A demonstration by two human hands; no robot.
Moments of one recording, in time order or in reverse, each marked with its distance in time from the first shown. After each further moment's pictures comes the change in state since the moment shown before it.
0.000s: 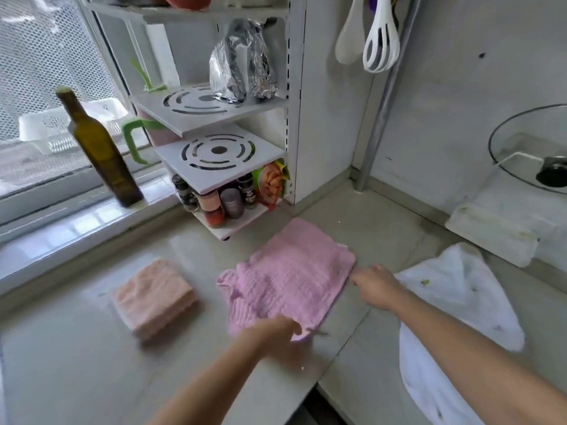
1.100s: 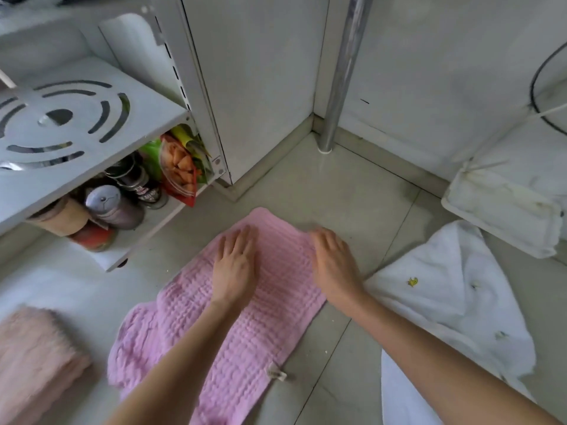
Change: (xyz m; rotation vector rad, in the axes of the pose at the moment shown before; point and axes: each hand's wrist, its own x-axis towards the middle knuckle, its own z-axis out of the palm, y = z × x) left_hand 0.206 -0.032 -0.049 -0.031 0.687 -0.099; right_hand 0.102 0.035 0.066 0.390 0.412 0.191
